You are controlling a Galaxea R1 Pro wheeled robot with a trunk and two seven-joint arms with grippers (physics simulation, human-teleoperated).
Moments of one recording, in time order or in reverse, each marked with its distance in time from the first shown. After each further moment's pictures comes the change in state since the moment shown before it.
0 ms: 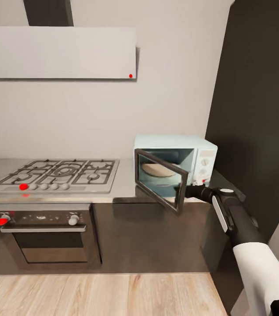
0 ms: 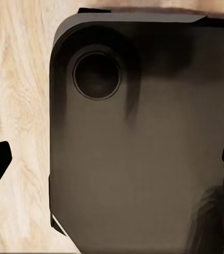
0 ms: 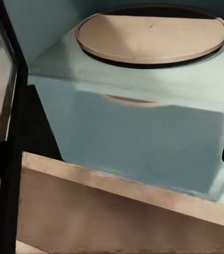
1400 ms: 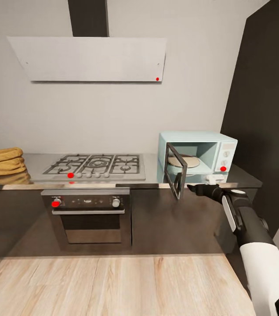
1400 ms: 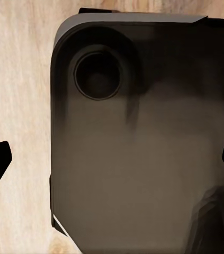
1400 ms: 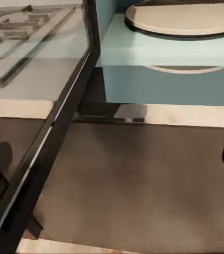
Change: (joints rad) left arm 0.000 0.001 -0.001 0.000 0.000 0.000 -0.001; right arm 0.000 -0.025 -0.103 0.013 0.007 -0.015 -0.099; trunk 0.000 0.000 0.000
